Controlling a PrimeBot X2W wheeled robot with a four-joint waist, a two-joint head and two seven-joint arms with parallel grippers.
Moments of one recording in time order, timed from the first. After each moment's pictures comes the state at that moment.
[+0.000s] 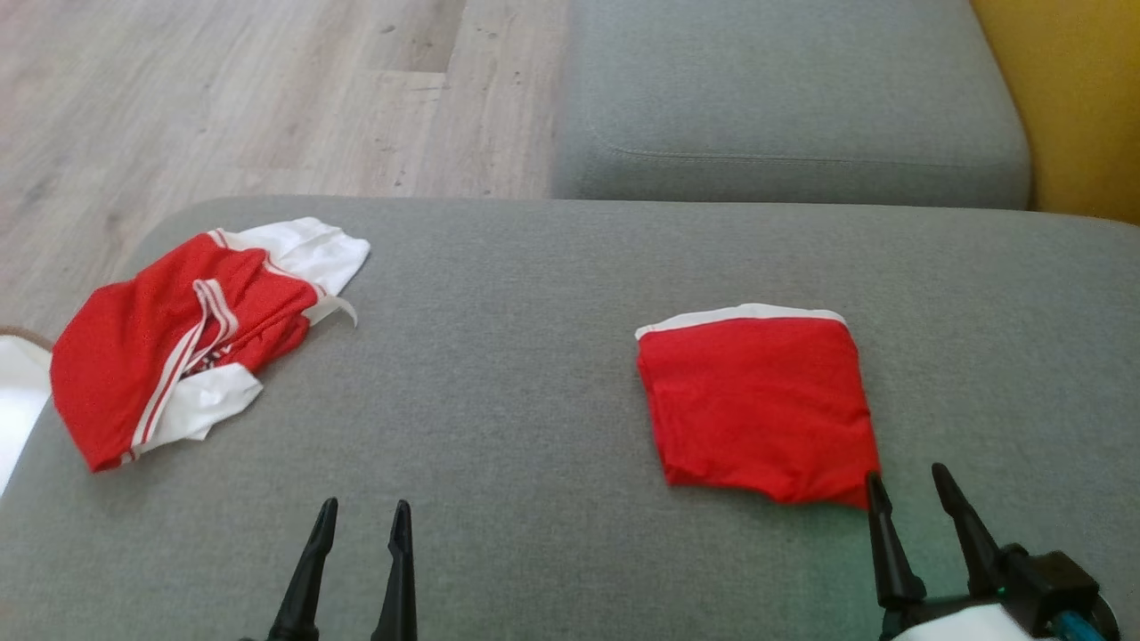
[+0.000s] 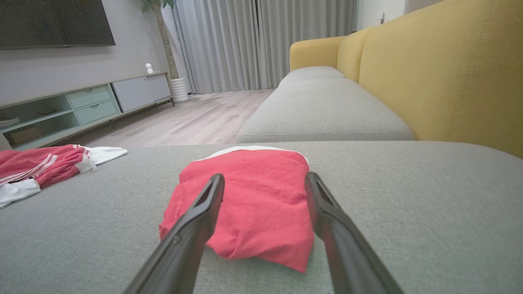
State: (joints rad) left arm 0.25 0.06 -0.20 0.01 -0.17 -0.04 -0.26; right arm 0.18 -0.07 0.05 0.19 0.15 0.13 -0.25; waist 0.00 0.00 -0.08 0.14
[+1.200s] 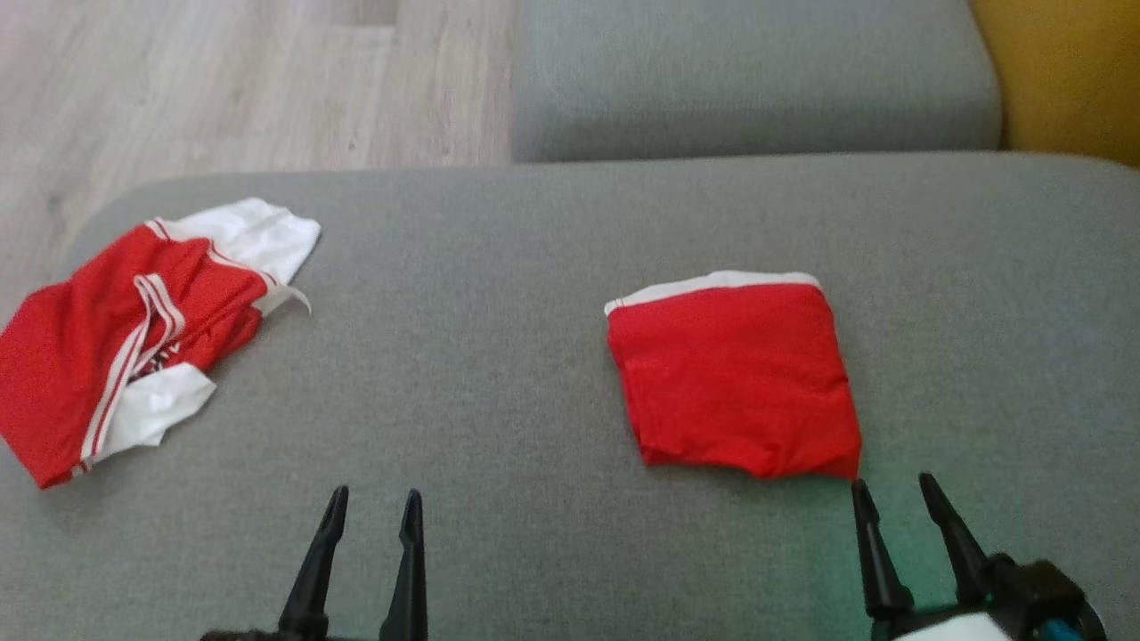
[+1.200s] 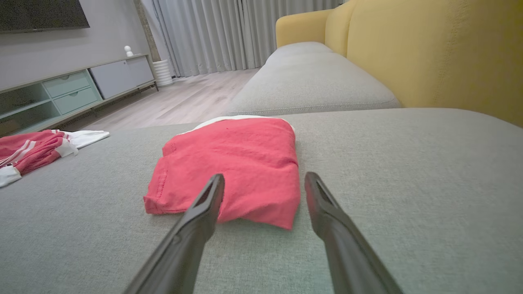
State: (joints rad) left arm 0.25 0.06 -0.22 0.00 -0.16 -0.04 -0.26; right arm 0.21 -0.05 0.05 0.17 0.13 0.13 -0.25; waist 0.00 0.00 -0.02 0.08
